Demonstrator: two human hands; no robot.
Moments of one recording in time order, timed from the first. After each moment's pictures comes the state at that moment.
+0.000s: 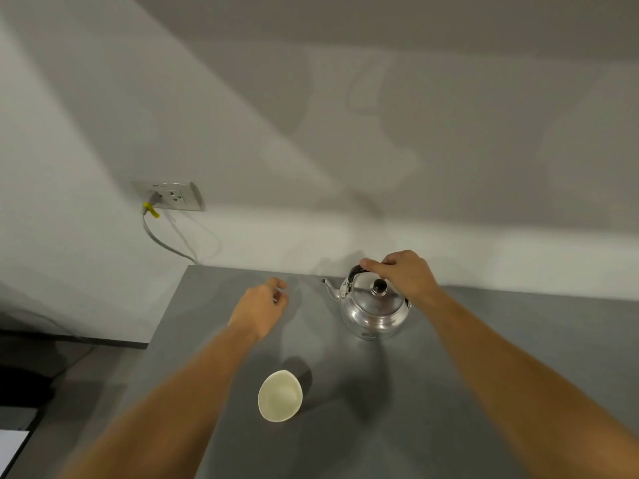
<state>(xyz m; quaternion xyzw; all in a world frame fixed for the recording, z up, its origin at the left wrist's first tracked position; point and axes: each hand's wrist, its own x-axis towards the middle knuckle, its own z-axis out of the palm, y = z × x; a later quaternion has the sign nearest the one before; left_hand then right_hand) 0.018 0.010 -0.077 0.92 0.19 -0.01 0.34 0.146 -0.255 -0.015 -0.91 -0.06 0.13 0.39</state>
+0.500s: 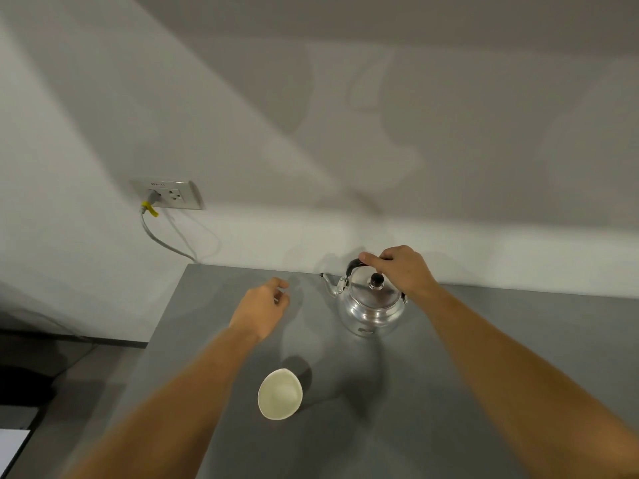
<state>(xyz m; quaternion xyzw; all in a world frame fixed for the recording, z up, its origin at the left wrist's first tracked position) 0.015 0.004 -0.074 0.92 0.19 -0.01 0.34 0.160 -0.250 -0.027 -0.91 -0.07 0.12 0.38</state>
